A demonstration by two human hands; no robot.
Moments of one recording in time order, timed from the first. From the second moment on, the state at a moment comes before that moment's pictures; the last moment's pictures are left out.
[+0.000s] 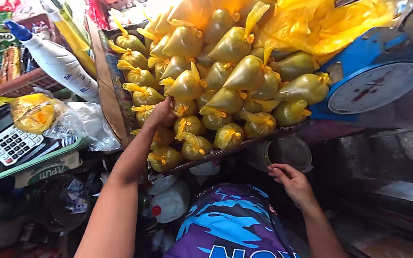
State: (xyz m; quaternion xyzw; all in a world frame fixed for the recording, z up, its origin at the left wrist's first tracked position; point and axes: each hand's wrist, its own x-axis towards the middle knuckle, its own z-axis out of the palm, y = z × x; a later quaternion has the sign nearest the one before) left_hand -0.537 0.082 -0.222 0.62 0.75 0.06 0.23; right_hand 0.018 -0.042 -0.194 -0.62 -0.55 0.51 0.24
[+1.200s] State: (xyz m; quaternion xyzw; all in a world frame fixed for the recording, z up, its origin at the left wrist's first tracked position) left_hand -0.314 -0.126 -0.249 0.58 0.76 0.30 0.03; right_hand 0.022 0.190 -0.133 -0.58 -0.68 0.34 0.27
